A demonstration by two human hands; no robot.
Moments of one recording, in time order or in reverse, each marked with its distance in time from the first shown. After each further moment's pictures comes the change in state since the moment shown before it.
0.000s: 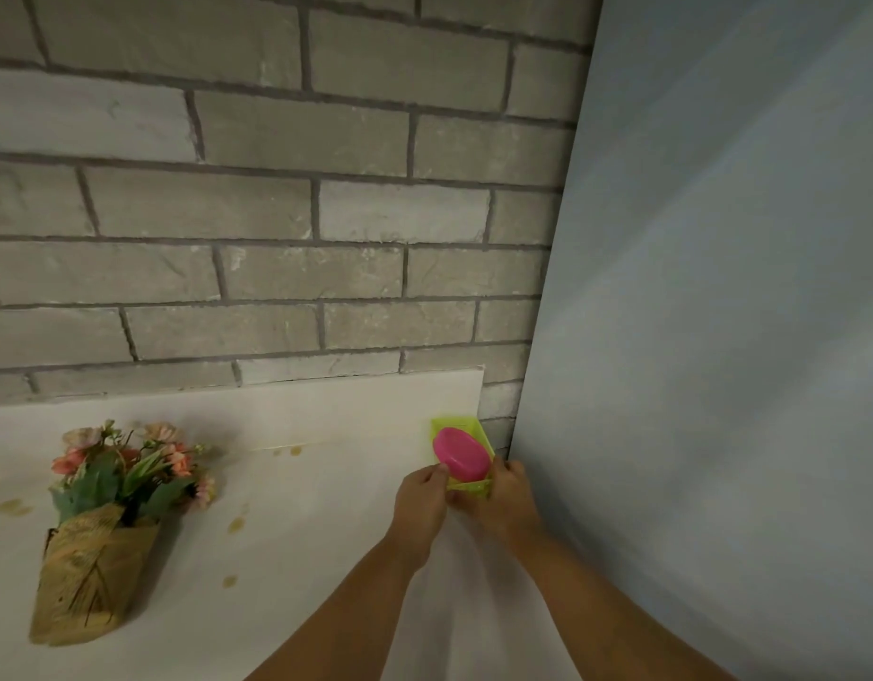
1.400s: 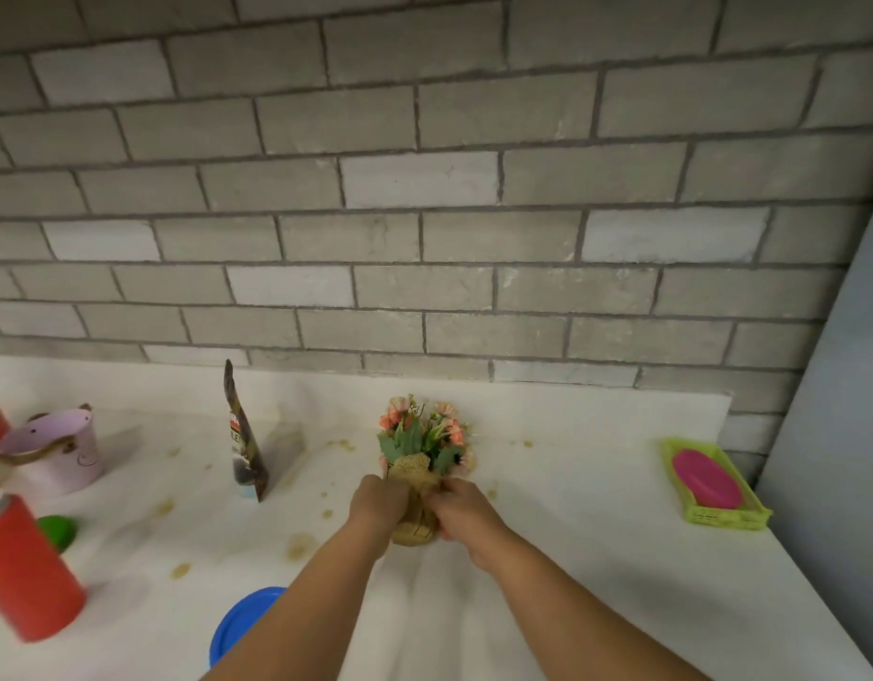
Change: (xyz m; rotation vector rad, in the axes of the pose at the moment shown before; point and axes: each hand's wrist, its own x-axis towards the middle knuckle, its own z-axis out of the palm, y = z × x) left_hand -0.091 0.017 -0.285 0.214 0.585 -0.366; right_hand -0.120 -0.204 0.180 0.381 -0.669 -0.042
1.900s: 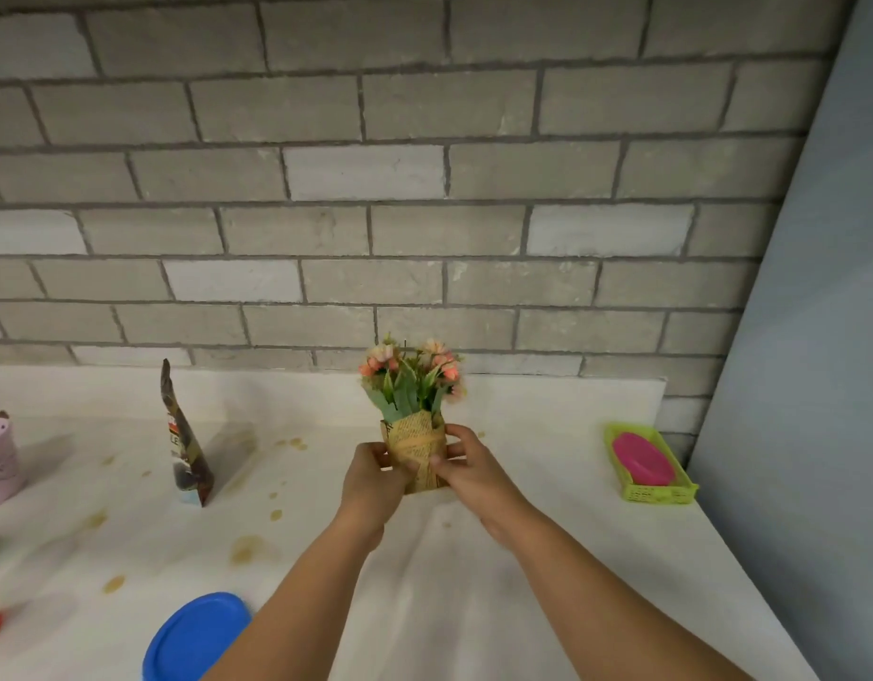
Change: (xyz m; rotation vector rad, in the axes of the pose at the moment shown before) left_hand -0.034 0.016 0.031 -0.213 -0.090 0.300; right_hand -0.026 -0.012 -0.067 0.036 0.104 -0.208
